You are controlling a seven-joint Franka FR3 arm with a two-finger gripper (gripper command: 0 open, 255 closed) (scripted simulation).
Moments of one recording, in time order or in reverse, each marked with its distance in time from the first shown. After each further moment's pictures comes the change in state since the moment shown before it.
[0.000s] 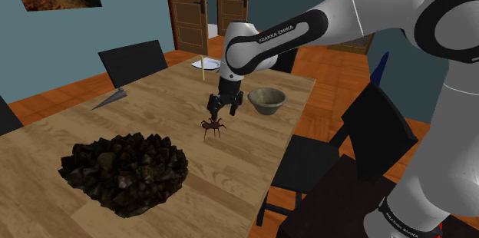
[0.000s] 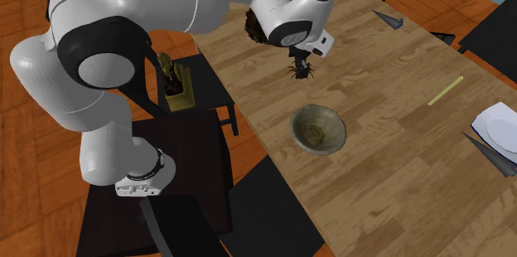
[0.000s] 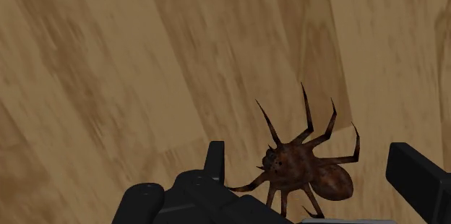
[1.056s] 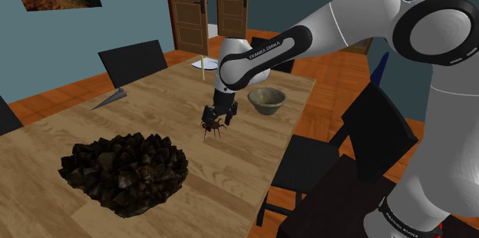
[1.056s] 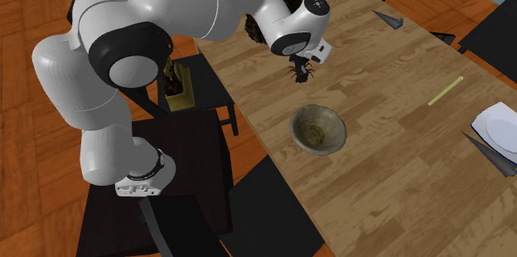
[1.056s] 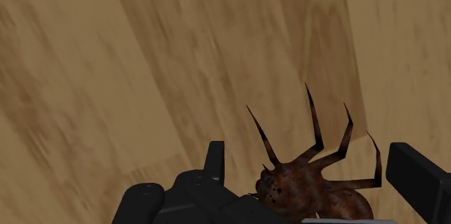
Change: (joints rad) arm 0.018 0.098 0.008 0.008 0.002 0.096 0.006
